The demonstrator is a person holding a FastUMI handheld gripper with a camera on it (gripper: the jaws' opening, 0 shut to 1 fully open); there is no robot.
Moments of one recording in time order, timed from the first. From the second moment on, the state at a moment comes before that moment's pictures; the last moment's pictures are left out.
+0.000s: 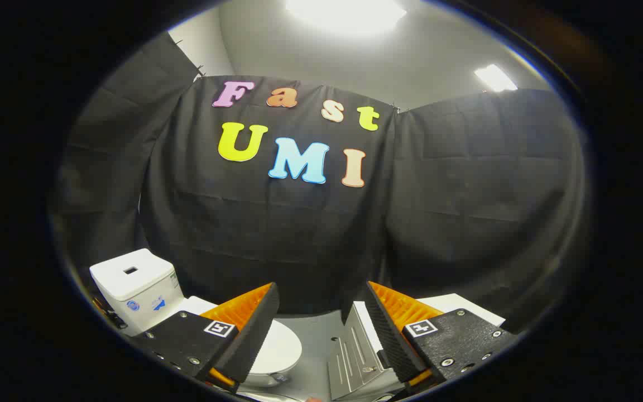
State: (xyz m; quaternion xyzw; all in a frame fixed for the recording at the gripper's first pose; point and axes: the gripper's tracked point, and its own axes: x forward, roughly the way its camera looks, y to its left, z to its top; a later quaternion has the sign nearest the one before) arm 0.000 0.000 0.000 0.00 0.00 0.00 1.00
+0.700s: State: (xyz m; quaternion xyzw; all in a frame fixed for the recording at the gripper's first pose) arm 0.002 -0.005 -0.010 -0.04 0.01 -0.01 1.00
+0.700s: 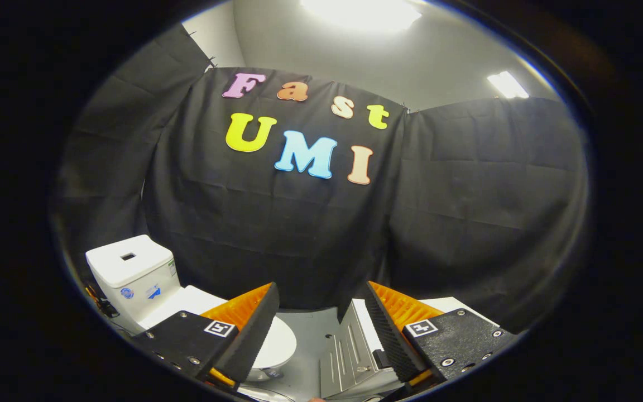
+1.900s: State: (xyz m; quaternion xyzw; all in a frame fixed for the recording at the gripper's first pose) arm 0.036 0.027 -0.108 0.03 0.08 0.01 1.00
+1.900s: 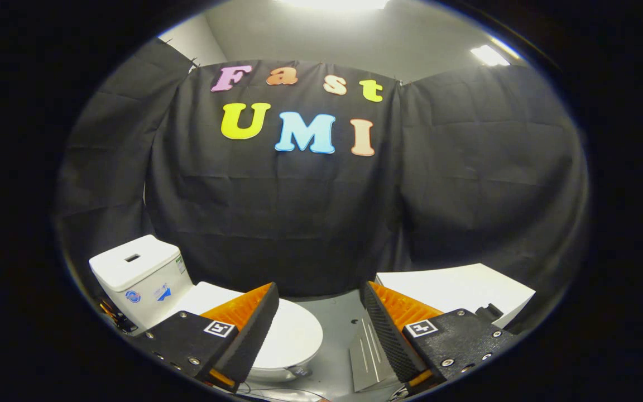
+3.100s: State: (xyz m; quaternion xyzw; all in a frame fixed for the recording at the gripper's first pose) arm 0.017 0.046 -0.247 0.25 0.25 -0.02 0.93
